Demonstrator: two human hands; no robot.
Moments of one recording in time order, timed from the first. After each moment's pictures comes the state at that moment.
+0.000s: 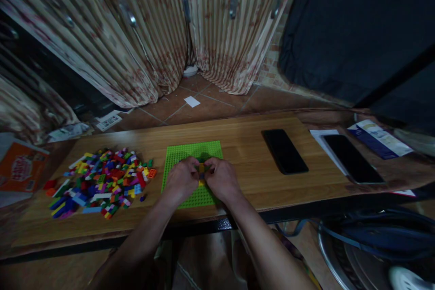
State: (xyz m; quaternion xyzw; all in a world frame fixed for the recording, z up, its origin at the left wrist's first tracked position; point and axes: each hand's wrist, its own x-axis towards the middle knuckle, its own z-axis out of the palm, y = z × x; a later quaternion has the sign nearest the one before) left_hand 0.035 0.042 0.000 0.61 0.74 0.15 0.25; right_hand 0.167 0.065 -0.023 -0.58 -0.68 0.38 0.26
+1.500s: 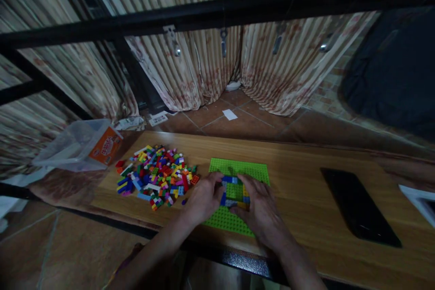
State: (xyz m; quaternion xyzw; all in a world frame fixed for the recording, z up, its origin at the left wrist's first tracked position) left_hand -0.012 0.014 -0.006 0.61 0.71 0.26 0.23; right_hand 0.169 0.063 -0.049 -0.43 -0.86 0.19 0.21
